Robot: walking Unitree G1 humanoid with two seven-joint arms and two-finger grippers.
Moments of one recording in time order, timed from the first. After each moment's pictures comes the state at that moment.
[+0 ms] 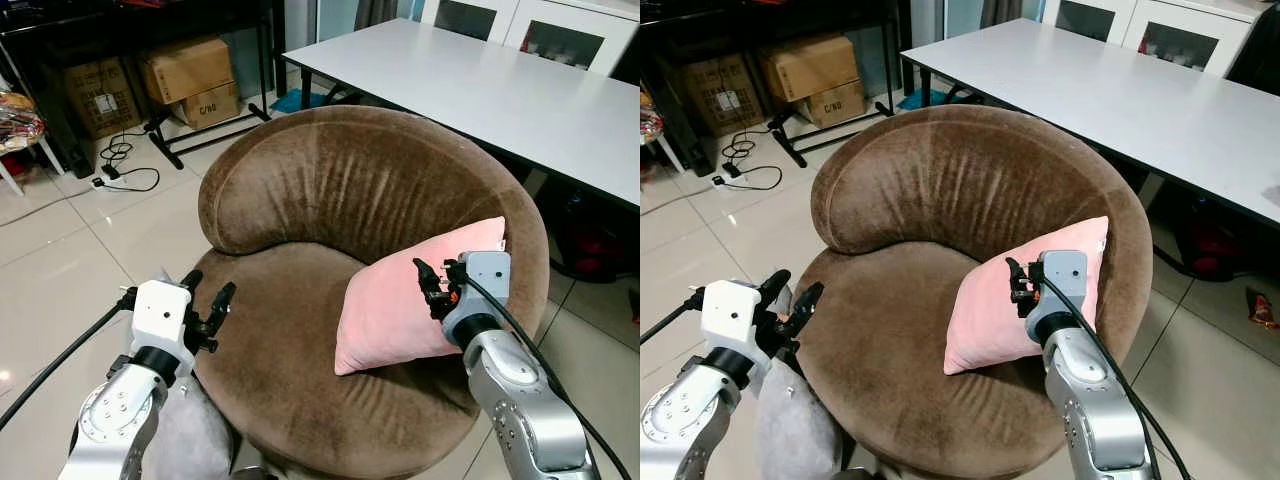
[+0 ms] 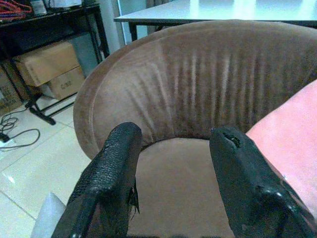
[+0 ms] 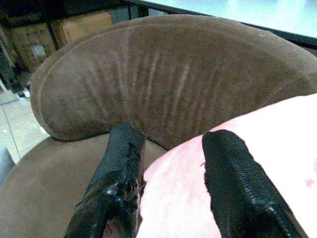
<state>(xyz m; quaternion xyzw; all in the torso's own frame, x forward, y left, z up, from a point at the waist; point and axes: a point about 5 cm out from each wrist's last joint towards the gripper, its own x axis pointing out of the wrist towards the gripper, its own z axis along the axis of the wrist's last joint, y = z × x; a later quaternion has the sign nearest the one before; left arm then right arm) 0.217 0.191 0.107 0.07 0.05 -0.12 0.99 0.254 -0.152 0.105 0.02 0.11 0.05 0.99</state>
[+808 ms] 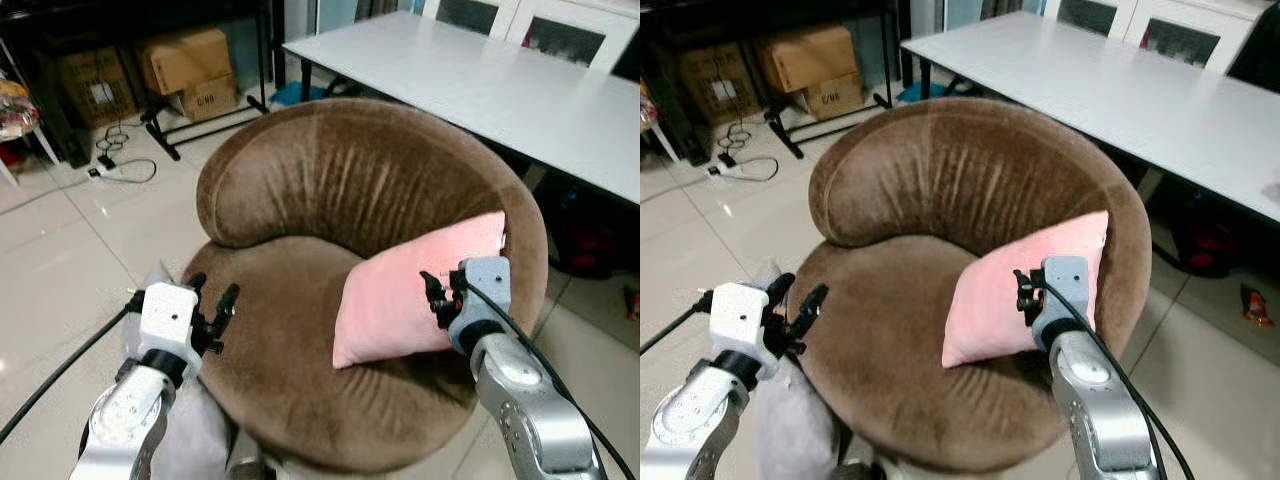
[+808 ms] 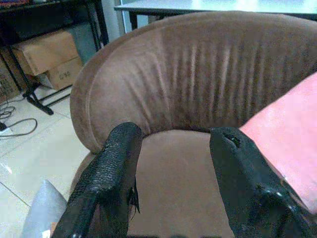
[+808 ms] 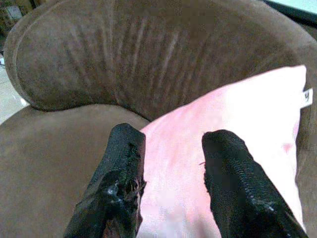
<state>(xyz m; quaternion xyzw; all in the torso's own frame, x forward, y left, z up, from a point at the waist) 0.217 0.185 0.103 0.07 0.05 -0.11 0.99 0.251 -0.157 0.100 0.00 0.15 0.03 0.99</state>
